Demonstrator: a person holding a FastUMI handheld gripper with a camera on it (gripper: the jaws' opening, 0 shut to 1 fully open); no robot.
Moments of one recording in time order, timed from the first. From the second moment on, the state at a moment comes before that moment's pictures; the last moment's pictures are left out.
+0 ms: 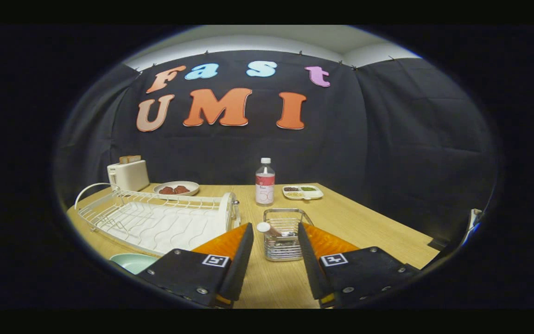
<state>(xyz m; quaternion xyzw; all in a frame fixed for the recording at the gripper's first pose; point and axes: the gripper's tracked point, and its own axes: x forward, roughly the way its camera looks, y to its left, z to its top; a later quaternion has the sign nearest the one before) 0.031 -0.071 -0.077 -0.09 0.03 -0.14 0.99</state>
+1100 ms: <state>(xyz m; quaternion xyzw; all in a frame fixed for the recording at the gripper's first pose) -0.013 -0.064 0.001 -0.11 -0.04 -0.14 0.98</state>
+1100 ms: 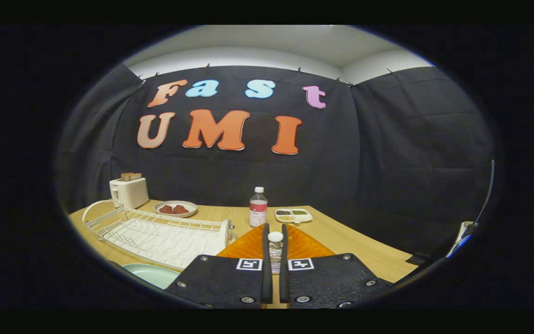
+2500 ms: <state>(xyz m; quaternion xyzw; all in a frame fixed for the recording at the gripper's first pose) -0.126 0.074 -0.042 -0.07 0.00 0.03 1.00</state>
